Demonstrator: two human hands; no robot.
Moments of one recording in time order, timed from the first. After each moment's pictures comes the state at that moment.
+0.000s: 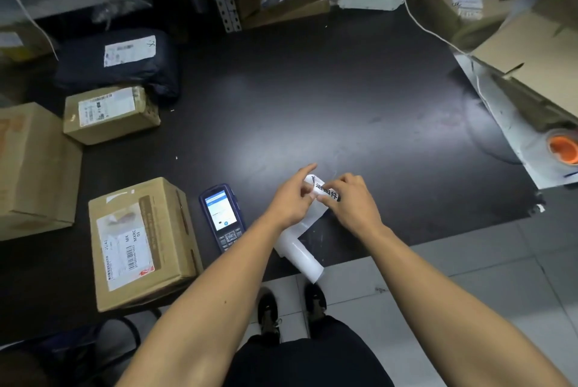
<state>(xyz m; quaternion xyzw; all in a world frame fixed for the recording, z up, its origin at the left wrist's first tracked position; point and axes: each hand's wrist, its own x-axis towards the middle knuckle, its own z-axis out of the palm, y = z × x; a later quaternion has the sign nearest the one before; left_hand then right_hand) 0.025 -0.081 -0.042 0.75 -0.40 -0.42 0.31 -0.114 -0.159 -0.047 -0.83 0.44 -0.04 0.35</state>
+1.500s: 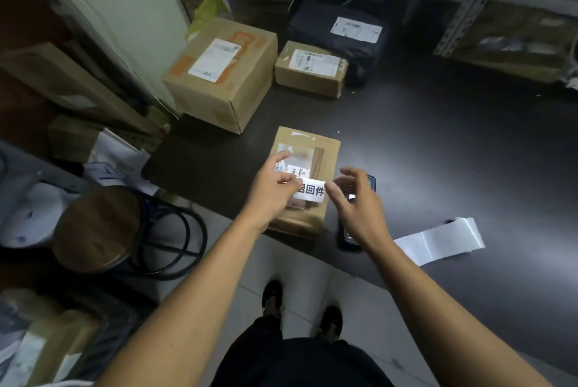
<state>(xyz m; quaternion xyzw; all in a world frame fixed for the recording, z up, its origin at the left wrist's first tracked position) 0.135 0.172 0.032 0.74 0.02 -0.27 0.62 0.048 0.021 0.013 -0.82 0.21 -0.07 0.52</state>
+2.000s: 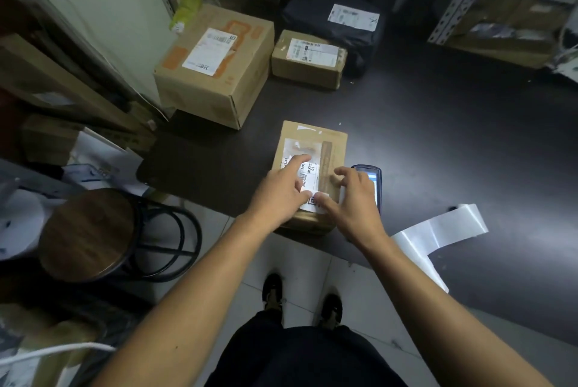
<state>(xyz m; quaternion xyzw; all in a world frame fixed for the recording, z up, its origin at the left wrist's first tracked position) 0.148 0.192 0.033 0.89 -0.19 -0.24 0.35 0.058 0.057 0.012 -0.88 0.26 -0.02 0.40</state>
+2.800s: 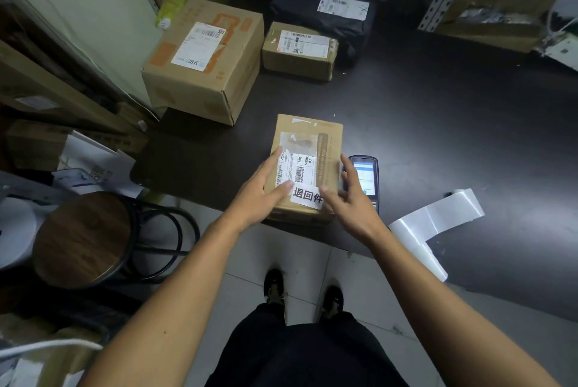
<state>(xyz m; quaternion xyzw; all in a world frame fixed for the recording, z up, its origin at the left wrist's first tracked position) 0.159 0.235 -0.006 0.80 -0.15 -0.34 0.47 0.043 0.054 -0.009 -0.77 0.26 0.04 0.58</state>
